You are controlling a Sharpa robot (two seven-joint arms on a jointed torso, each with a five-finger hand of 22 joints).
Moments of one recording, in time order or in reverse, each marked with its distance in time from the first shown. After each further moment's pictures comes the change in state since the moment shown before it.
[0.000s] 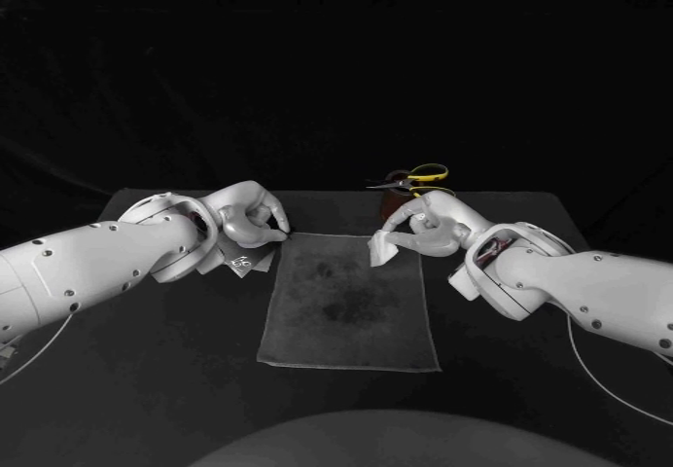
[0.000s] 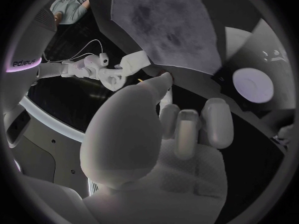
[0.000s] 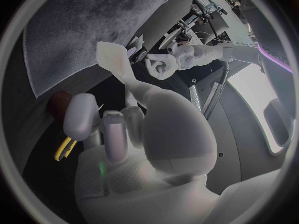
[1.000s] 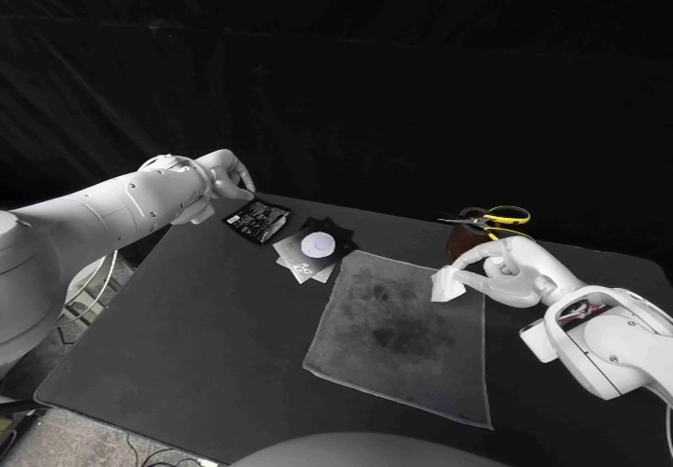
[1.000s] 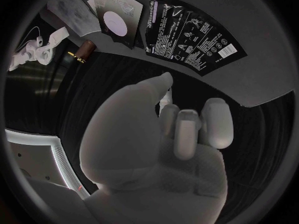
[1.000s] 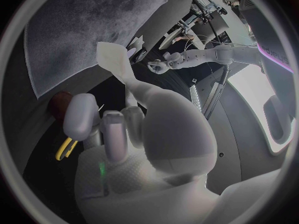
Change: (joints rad) left arm 0.036 0.111 0.007 -0.730 0.081 0.065 -0.002; left_hand -0.009 -0.009 0.020 -0.012 0.000 -0.006 -0.006 0.010 0.013 -0.003 -0.008 -0.001 -0.023 0.000 -0.007 0.001 0.000 0.000 0.000 0.000 0.000 0.001; right arm 0.000 -0.006 0.000 0.006 0.000 0.002 -0.001; right_hand -0.003 -0.003 0.000 0.000 0.004 -0.002 -0.001 0.000 0.000 0.000 0.000 -0.001 0.001 0.000 0.000 0.002 0.001 0.000 0.000 0.000 0.000 0.000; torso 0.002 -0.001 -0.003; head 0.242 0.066
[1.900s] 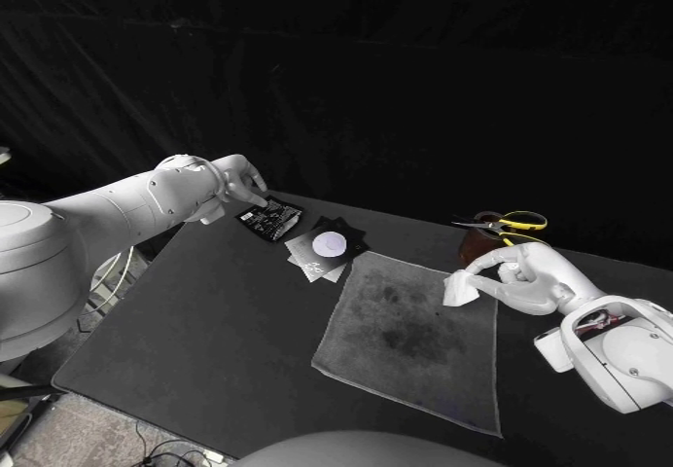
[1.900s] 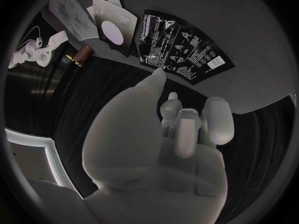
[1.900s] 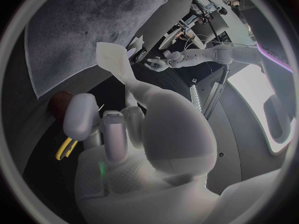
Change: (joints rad) left arm -0.012 0.006 -0.001 -0.033 -0.012 0.061 -0.021; left_hand 0.016 -0.003 -0.320 0.017 0.000 -0.303 0.044 -0.204 -0.098 -0.186 0.034 -0.141 -0.263 -0.004 0.022 -0.004 0.000 0.000 -0.025 0.018 -0.019 -0.041; right arm 0.000 -0.004 0.000 0.003 0.000 0.000 -0.001; right_hand 0.002 0.002 -0.001 -0.001 -0.004 0.001 0.000 -0.004 0.000 0.000 0.000 0.000 0.000 -0.002 0.002 0.002 0.000 0.000 0.000 0.000 0.000 -0.001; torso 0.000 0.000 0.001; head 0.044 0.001
